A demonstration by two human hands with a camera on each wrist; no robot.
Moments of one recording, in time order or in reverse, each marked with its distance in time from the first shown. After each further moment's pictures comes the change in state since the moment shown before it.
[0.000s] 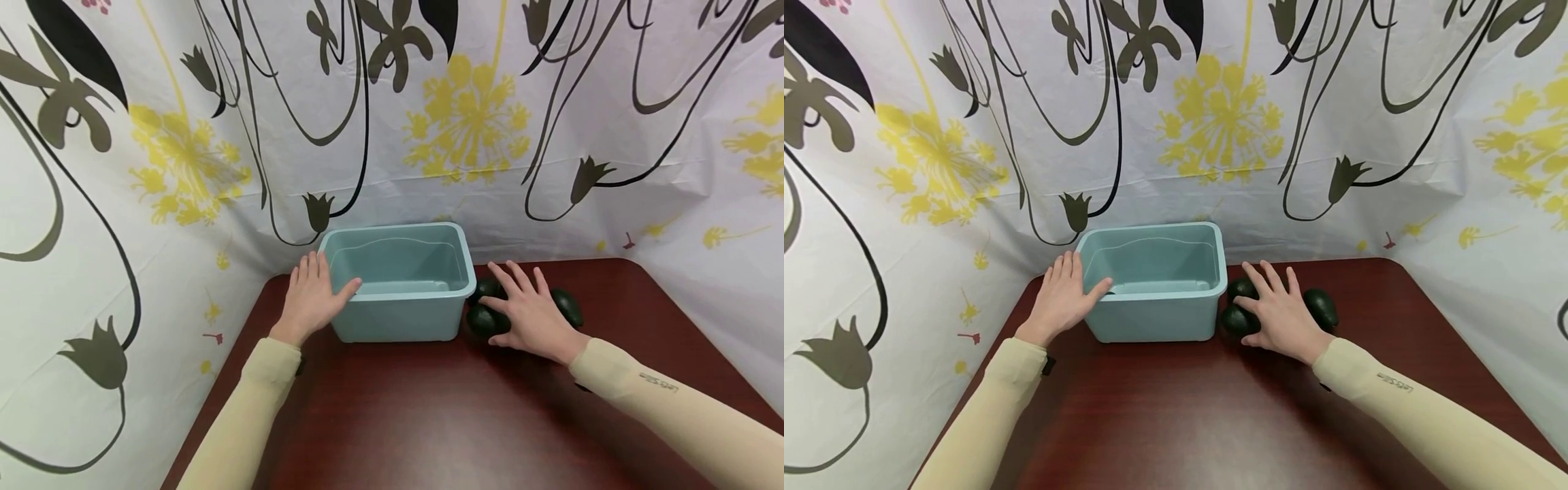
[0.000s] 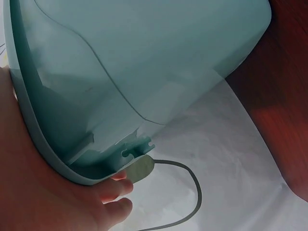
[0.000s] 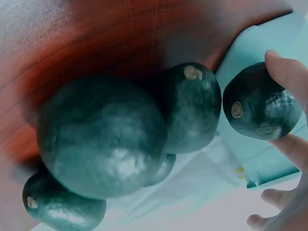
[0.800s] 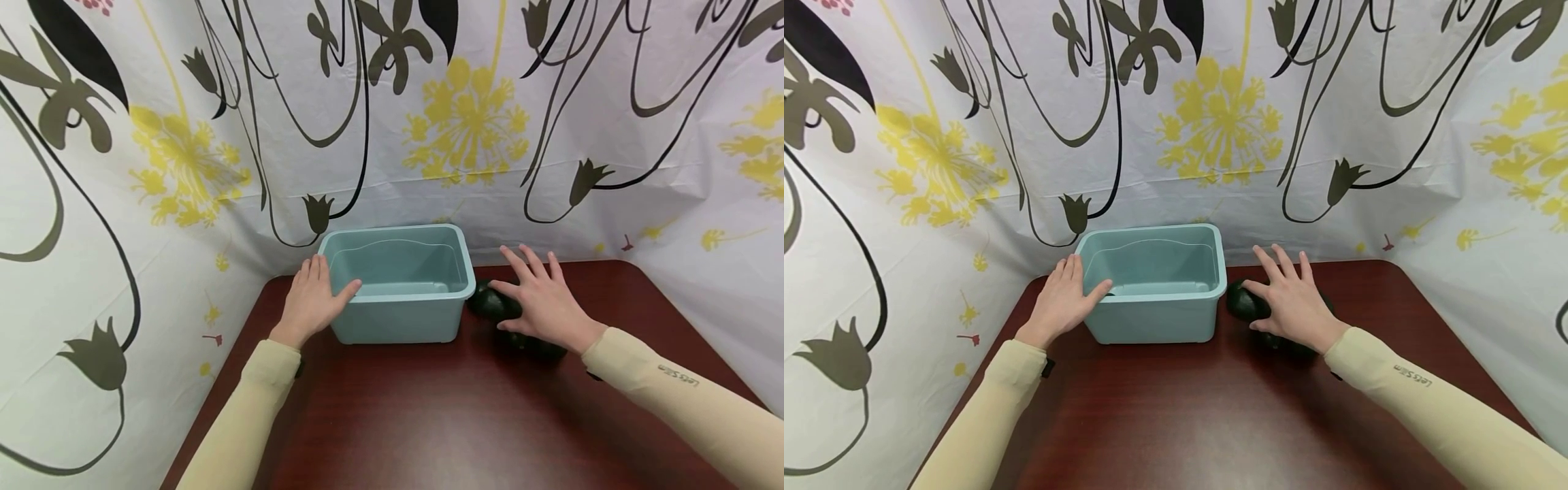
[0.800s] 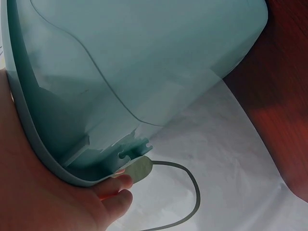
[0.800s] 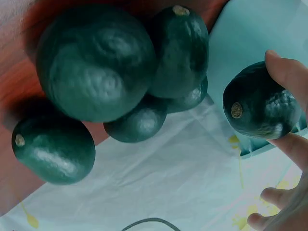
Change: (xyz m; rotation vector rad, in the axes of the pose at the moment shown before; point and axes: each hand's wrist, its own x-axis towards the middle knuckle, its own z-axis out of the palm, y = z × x) left_hand 0.001 -0.002 0.003 -0.014 -0.007 0.014; right_hand 0.005 0.017 -0.029 -0.084 0.113 -0.034
